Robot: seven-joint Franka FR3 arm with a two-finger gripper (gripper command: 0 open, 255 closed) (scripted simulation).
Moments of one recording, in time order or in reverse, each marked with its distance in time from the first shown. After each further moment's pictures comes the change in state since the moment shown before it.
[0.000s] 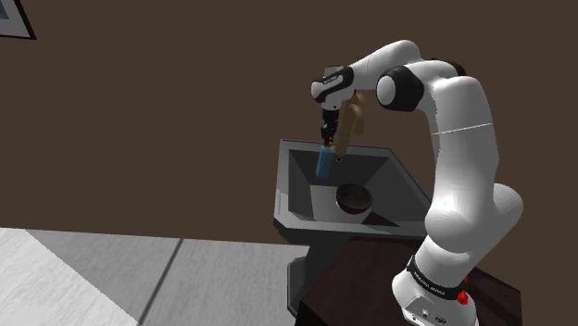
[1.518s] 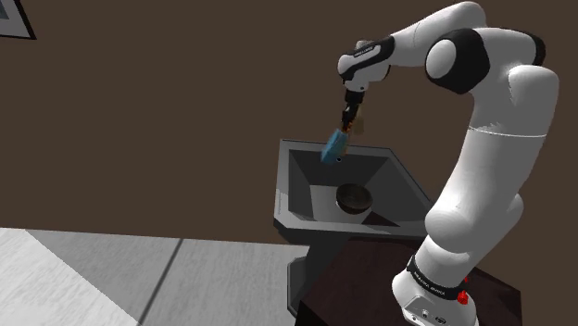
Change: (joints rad) arm -0.002 -0.395 -0.056 -0.328 0.010 0.043 -0.112
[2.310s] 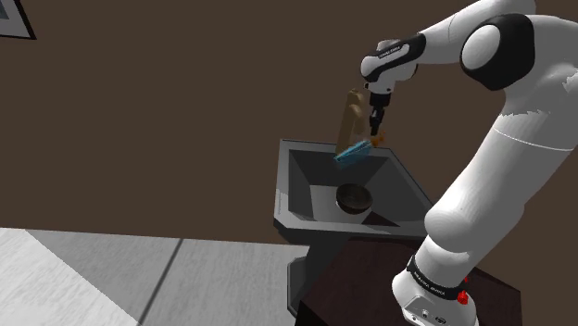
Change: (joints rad) arm -0.016 -0.194 -0.079 -0.195 -0.162 -0.083 -0.014
